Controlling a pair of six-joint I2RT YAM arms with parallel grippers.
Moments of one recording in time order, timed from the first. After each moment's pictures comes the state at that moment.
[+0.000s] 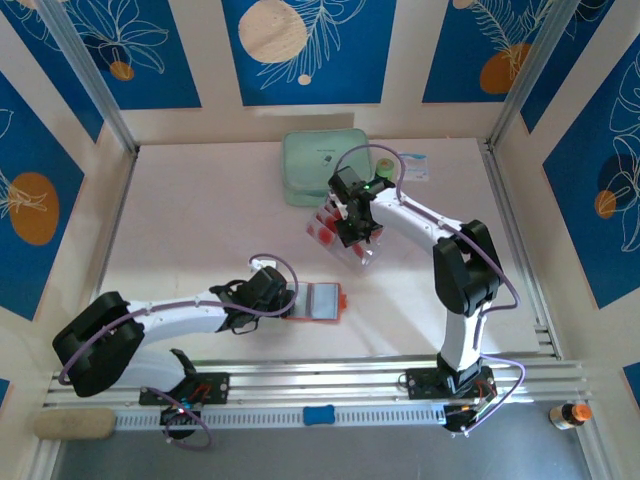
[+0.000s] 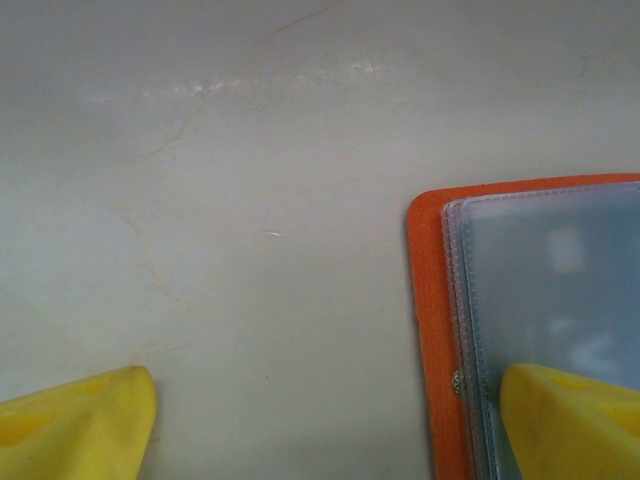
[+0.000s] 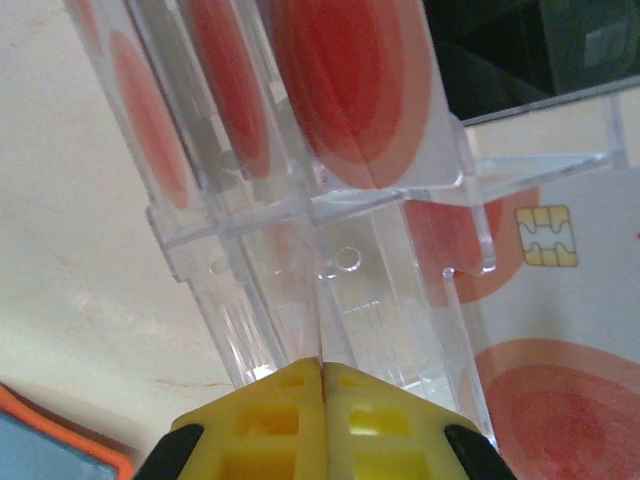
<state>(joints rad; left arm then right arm) -0.87 1.33 0.52 -0.23 -0.27 -0.68 0.58 1.87 1.49 -0.94 0.10 0.09</state>
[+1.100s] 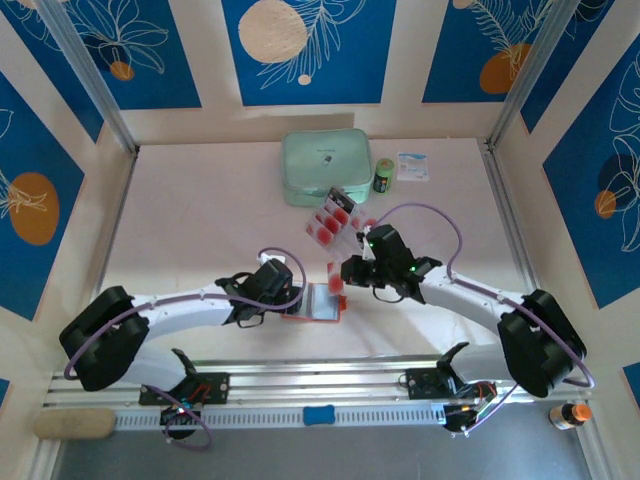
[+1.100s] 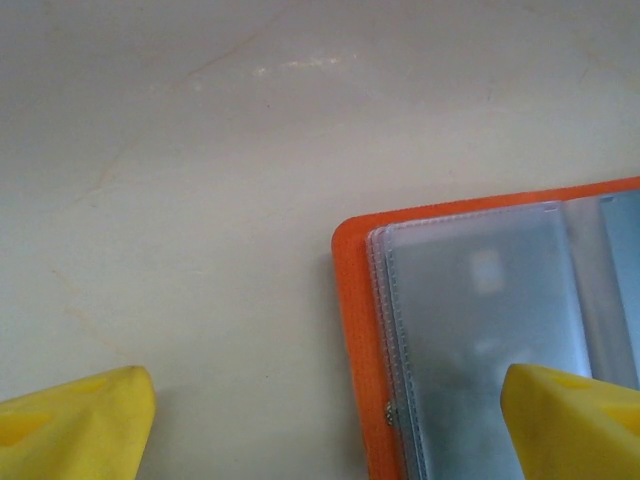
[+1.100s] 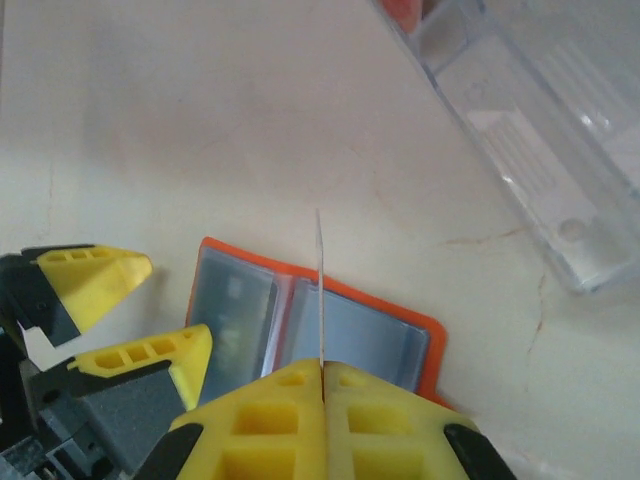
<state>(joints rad) -0.87 1.37 0.60 -0.26 -0.22 -0.63 0.64 1.29 0.62 -0.13 -0.28 0.75</state>
